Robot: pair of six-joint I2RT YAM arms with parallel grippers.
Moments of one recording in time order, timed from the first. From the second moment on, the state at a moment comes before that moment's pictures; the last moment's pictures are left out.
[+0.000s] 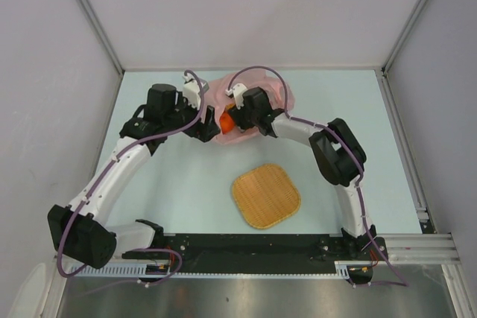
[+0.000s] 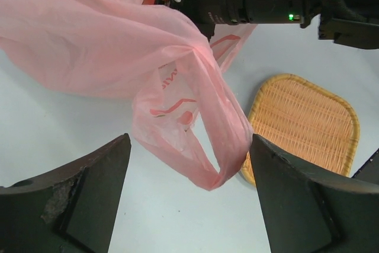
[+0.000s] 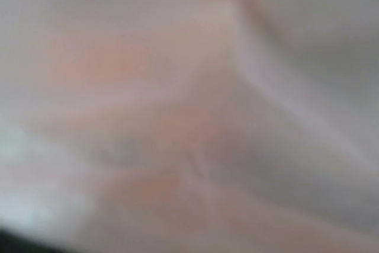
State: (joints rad) left arm -0.35 1.23 1.16 -0.54 0.37 0.04; right arm 0.66 2.14 1.53 0.00 0.04 -0.16
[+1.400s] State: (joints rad) left arm -0.34 1.00 0.85 -0.33 0.38 -0.08; right arm 0.91 1.53 1.02 -0.37 -0.45 -0.34
